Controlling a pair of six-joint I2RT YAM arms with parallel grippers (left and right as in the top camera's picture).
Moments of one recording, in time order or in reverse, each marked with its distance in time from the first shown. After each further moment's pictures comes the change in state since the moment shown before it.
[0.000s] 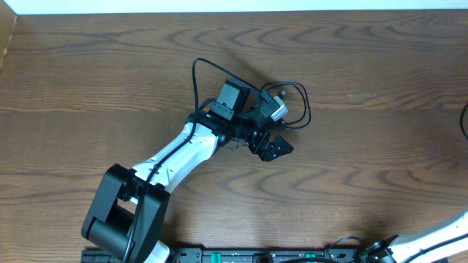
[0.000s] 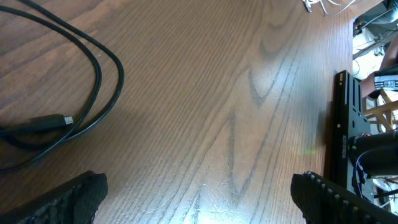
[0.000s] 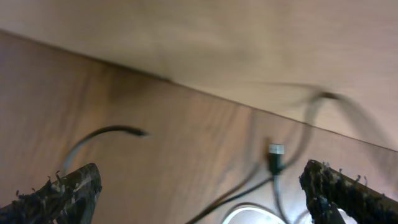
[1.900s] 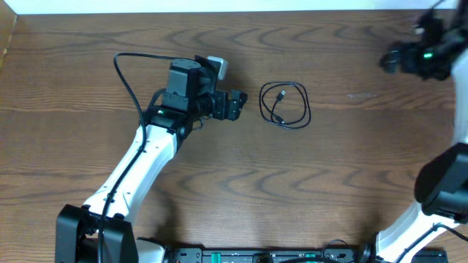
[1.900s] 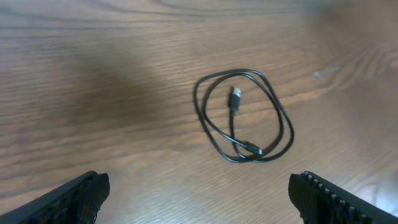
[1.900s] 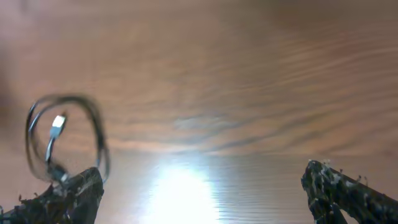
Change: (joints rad) left arm 0.237 -0.197 0.000 -0.002 -0.415 -0.288; right arm 0.684 -0.155 -0.142 -0.262 -0.446 -0.405
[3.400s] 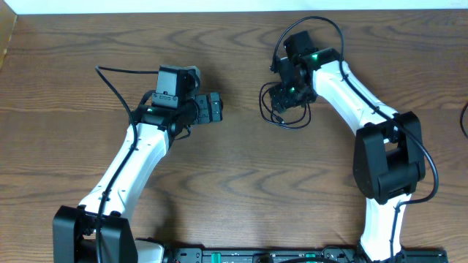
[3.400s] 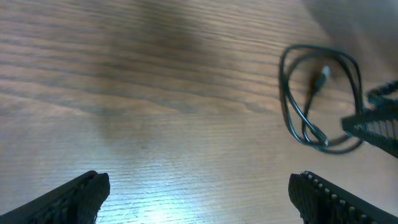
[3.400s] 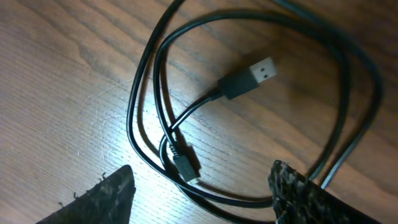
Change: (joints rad) left arm 0.073 0.000 0.000 -0.209 -0.159 -0.153; right arm 0.621 0.176 -0.178 0.176 0.097 0.072
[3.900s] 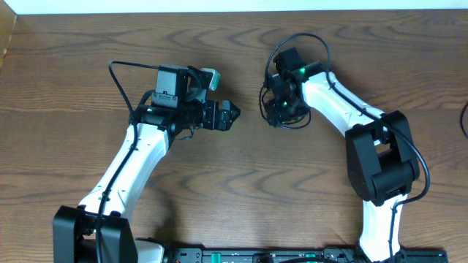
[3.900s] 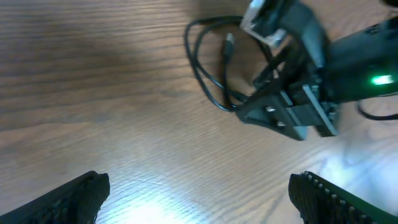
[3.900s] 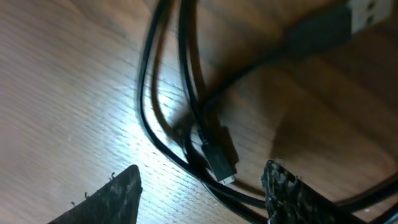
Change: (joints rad) left arm 0.002 0.000 0.000 0.016 0.312 0.213; right arm 0.048 0.002 -0.124 0.056 -0.001 0.026
